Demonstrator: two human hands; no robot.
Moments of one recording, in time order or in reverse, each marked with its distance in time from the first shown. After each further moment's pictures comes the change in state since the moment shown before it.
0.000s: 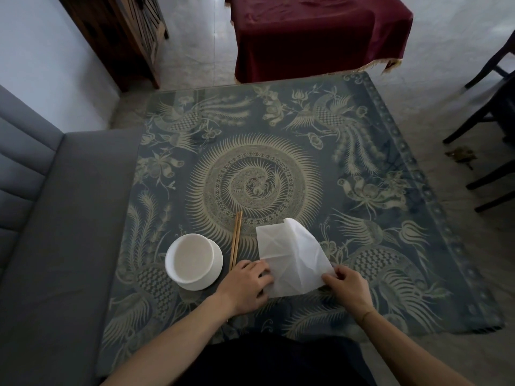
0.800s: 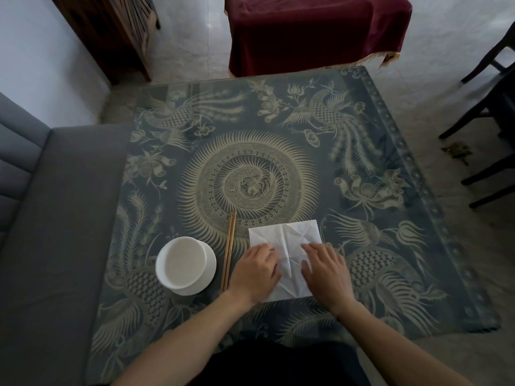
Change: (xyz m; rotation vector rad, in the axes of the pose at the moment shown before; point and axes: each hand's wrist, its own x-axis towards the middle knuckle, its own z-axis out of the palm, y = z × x) left_hand 0.044 0.022 -0.009 -0.125 0.301 -0.210; right_hand 0.001 -0.049 0.012 -0.609 0.140 -0.659
